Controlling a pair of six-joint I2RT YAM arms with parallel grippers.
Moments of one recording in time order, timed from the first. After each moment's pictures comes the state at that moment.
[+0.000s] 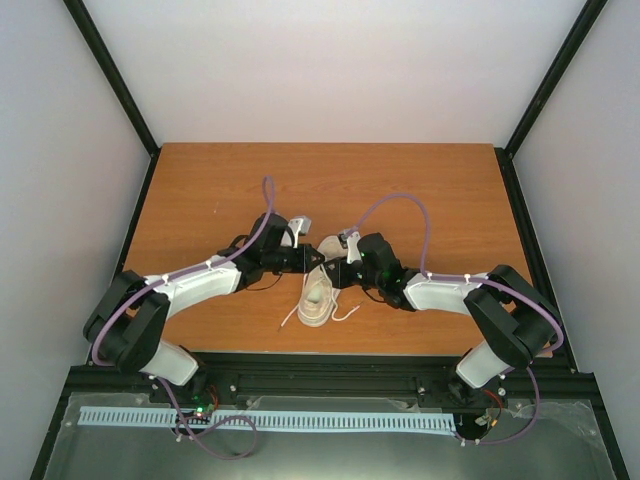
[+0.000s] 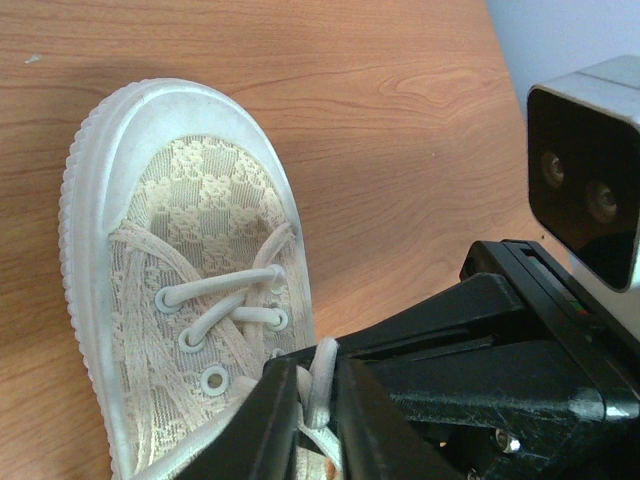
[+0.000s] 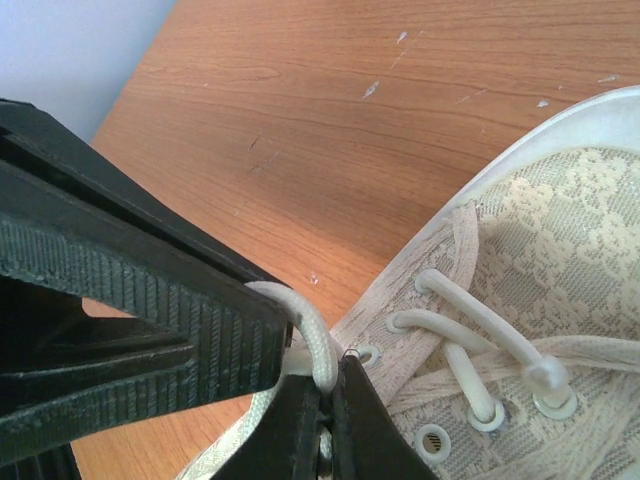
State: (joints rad) left arm -0.62 1.47 0.77 0.03 0.41 -0.63; right arm 0.73 1.56 0.64 0.38 -0.30 0.54
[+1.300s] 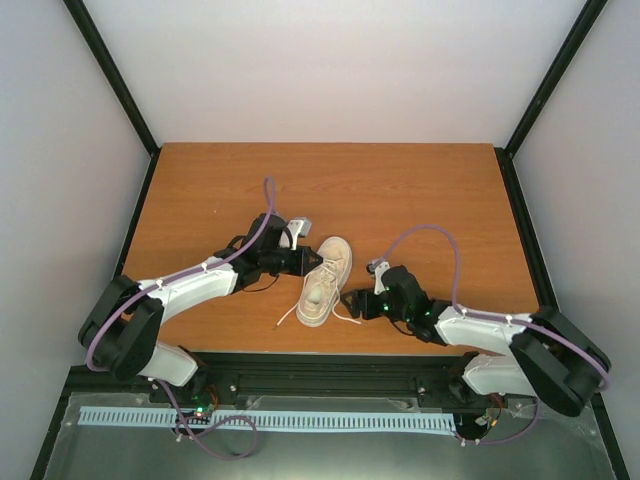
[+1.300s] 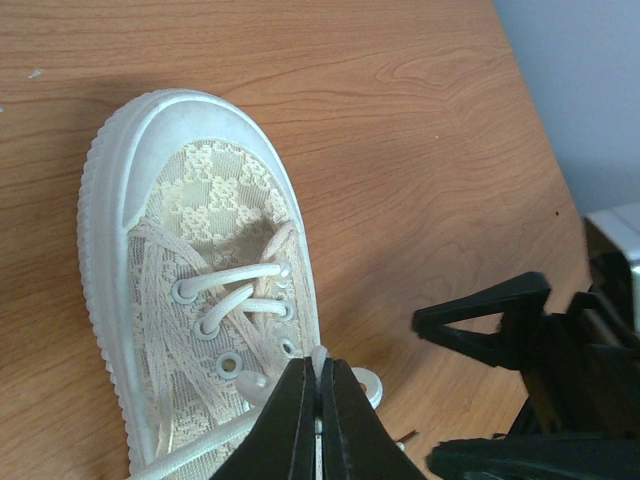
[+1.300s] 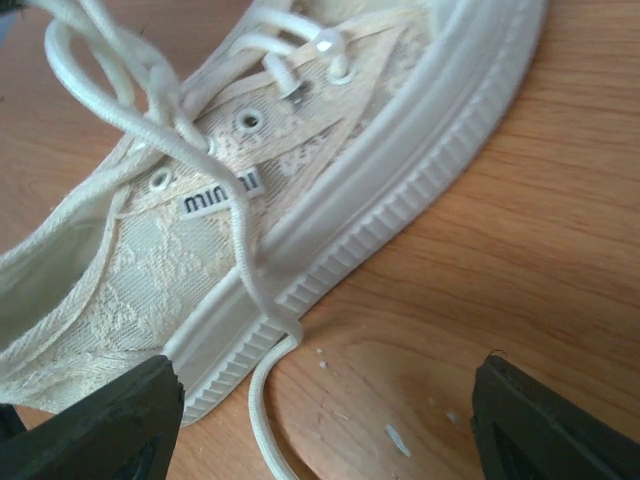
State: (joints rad) left arm -0.62 1.43 0.77 -0.01 0.41 -0.54; right arm 0.76 1.20 0.32 0.22 -0.14 0.56
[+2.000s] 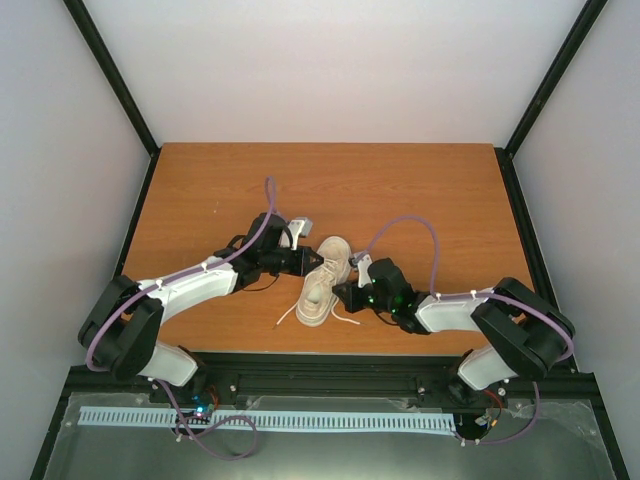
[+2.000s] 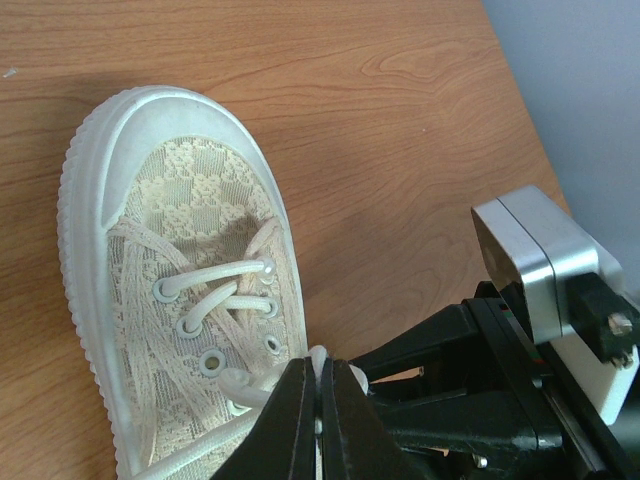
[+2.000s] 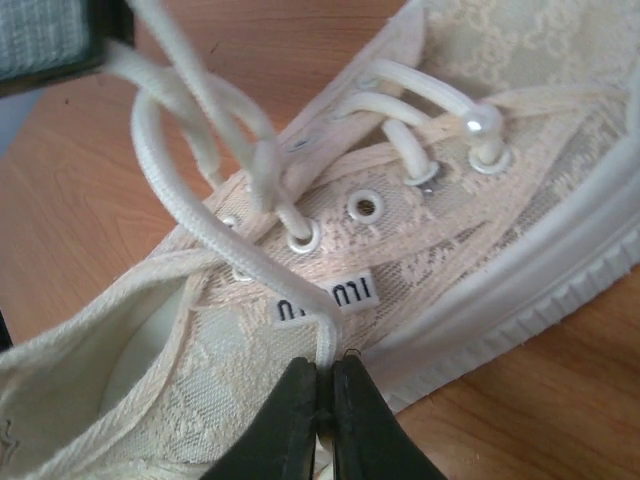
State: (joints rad) left arm -0.62 1.43 0.77 -0.02 0.43 -0.53; right arm 0.77 1.47 0.41 0.48 -0.24 0.52
